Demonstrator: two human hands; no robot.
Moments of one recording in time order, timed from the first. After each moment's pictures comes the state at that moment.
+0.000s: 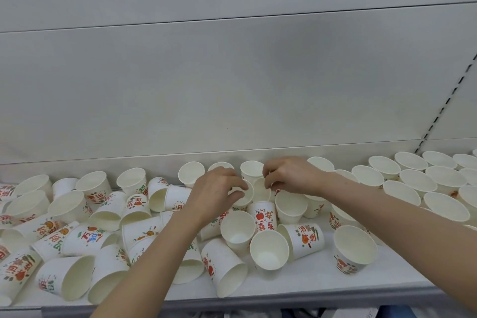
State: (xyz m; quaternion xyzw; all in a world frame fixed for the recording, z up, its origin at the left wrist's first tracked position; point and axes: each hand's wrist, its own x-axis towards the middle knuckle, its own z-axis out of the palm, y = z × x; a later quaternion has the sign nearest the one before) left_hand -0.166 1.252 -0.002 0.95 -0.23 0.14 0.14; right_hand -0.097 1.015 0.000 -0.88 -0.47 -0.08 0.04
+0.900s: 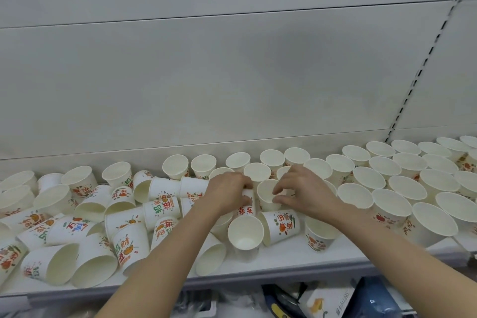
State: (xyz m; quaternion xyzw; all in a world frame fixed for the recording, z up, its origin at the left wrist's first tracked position) left_hand -0.174 1.180 -0.009 0.98 -0.19 -0.02 0.08; right_hand -0.186 0.961 -0.022 -0.93 -0.29 -0.13 0.21
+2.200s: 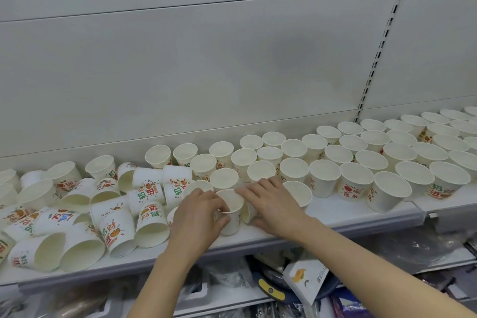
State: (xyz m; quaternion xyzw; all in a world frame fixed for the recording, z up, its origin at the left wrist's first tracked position) left_hand -0.288 1.190 -0.031 0.97 -0.15 0.13 0.15; right_hand -0.256 0.985 -0.056 -0.94 -0.32 -0.14 0.02
